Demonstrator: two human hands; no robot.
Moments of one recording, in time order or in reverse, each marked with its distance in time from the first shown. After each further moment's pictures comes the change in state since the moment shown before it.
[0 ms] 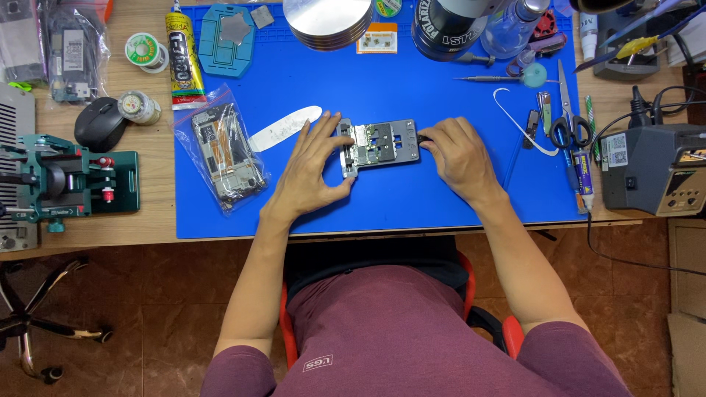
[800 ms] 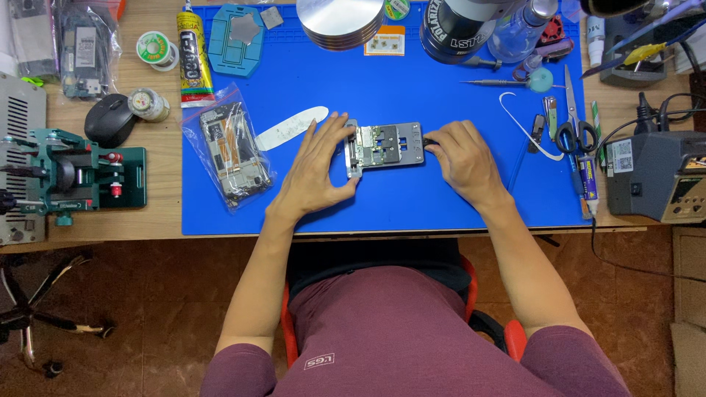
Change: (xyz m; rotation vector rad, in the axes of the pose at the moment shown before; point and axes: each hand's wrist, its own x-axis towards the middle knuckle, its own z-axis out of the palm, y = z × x) left_hand -0.001 0.001 0.000 -0.010 0.008 -0.007; right_hand 0.001 -0.001 -0.004 -0.003 -0.024 -0.014
